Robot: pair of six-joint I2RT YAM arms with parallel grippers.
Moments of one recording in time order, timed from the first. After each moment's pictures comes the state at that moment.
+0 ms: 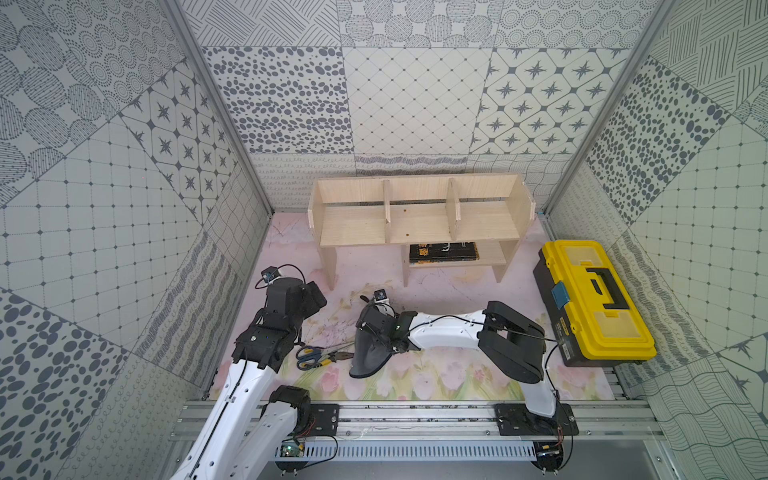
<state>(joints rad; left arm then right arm) -0.14 0.74 0.76 -0.69 -0.27 -0.61 1.17 2.03 1.30 -0.38 0.45 0.80</state>
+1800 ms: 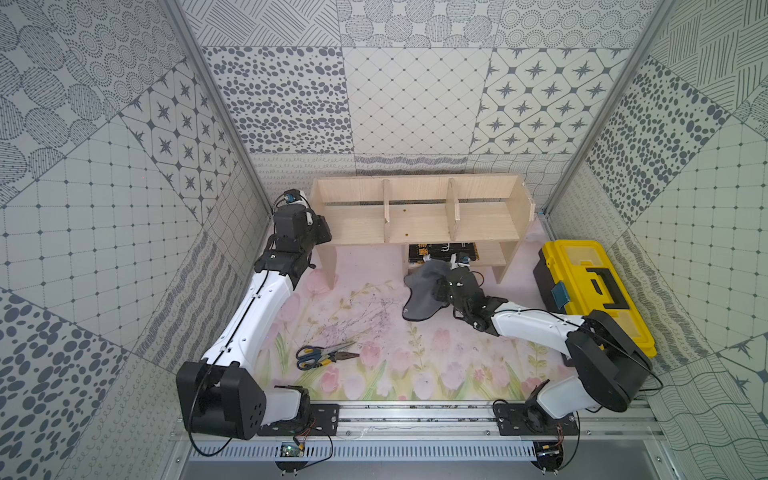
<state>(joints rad) -0.06 1.34 1.22 -0.27 -0.06 -0.31 0.62 1.46 0.70 0.16 0.31 0.66</state>
